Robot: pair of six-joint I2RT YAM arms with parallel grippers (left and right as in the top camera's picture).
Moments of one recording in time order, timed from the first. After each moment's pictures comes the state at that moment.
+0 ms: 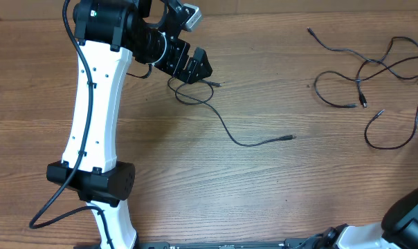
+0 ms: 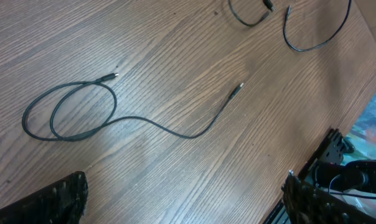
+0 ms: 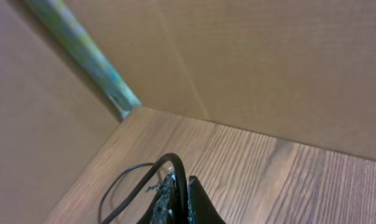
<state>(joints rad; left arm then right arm) -0.23 2.03 2.49 -1.64 0.55 0.25 -0.69 1.67 1.26 0.02 0.20 0.46</state>
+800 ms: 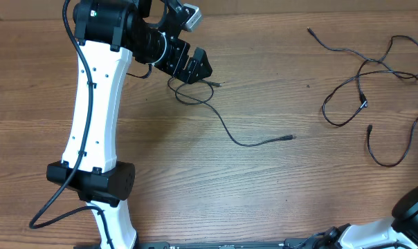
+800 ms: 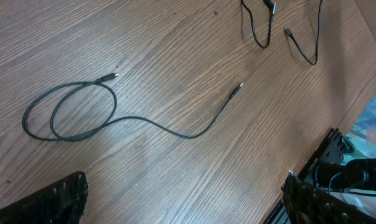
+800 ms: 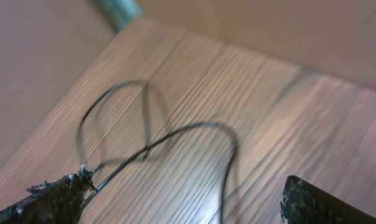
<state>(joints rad) -0.23 2.03 2.49 -1.64 0.55 0.25 -0.79 1.75 1.26 -0.15 -0.13 0.33</state>
